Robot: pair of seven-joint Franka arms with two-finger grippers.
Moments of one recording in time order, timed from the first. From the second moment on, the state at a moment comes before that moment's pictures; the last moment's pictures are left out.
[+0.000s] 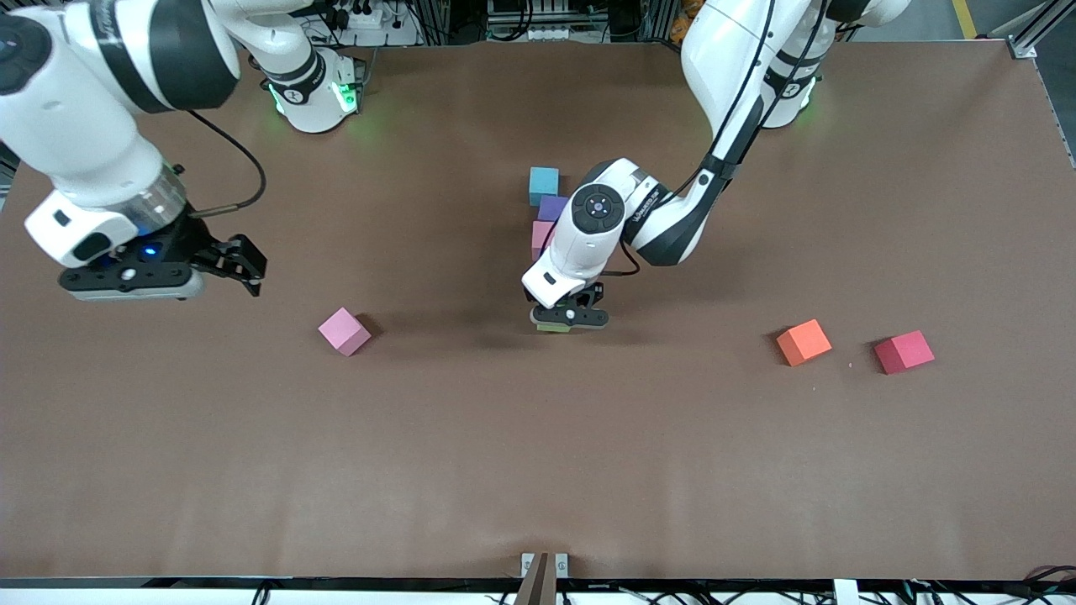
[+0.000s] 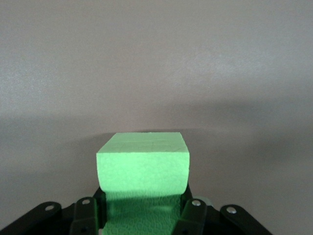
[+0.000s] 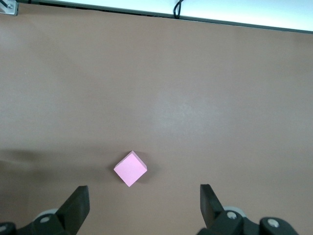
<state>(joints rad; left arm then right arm) -0.68 0.67 -0.09 -1.65 -0.06 2.44 -0.66 0.09 0.05 0.13 -1.69 -0.12 1.90 0.18</state>
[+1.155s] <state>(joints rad) -0.72 0.71 -0.09 -1.65 -0.06 2.44 -0.66 0.02 0.07 0.10 -1.61 -0.06 1.79 0.14</state>
